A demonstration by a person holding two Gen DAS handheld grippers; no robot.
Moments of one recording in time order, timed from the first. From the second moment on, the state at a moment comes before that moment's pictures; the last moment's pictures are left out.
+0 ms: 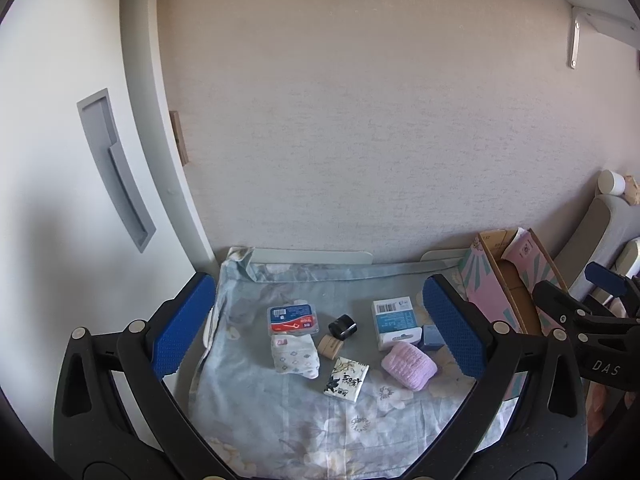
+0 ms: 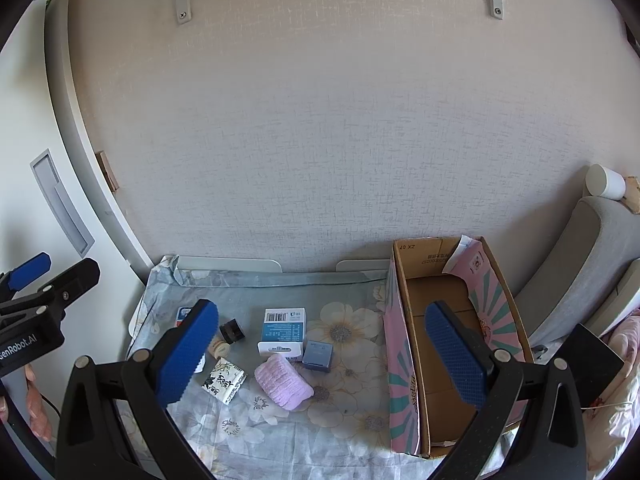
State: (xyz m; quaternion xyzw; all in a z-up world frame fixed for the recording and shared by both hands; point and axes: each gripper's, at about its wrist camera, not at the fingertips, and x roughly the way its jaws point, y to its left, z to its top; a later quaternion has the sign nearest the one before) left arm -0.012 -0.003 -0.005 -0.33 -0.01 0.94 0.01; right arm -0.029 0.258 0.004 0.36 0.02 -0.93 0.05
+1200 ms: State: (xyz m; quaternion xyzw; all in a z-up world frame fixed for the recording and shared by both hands) left arm -0.020 -0.011 0.002 -0.34 -0.02 0.94 0.01; right arm -0.026 0.261 0.011 0.34 0.01 -0.94 0.05
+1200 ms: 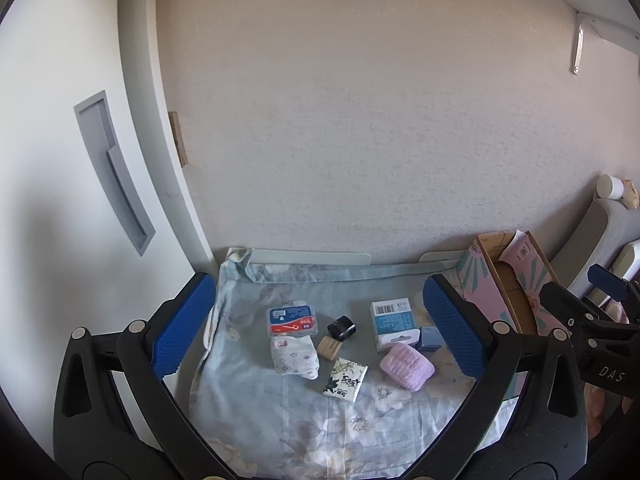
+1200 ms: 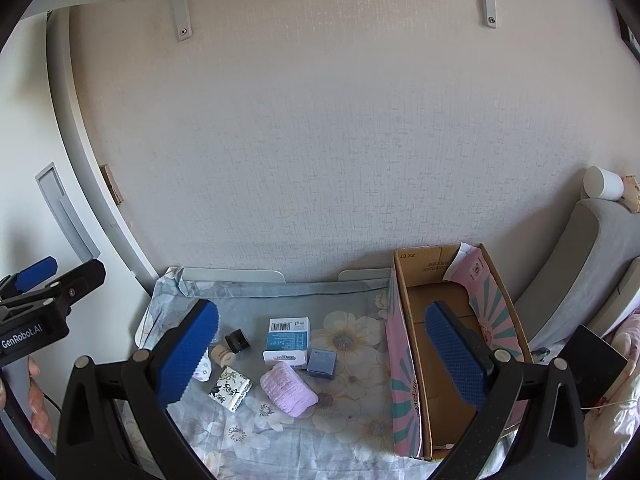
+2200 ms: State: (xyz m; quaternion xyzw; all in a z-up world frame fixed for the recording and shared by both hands) left arm -0.043 -0.049 -0.011 -0.38 -0.07 0.92 -0.01; right arm -0.035 0.255 0.004 0.35 0.01 -0.93 0.07
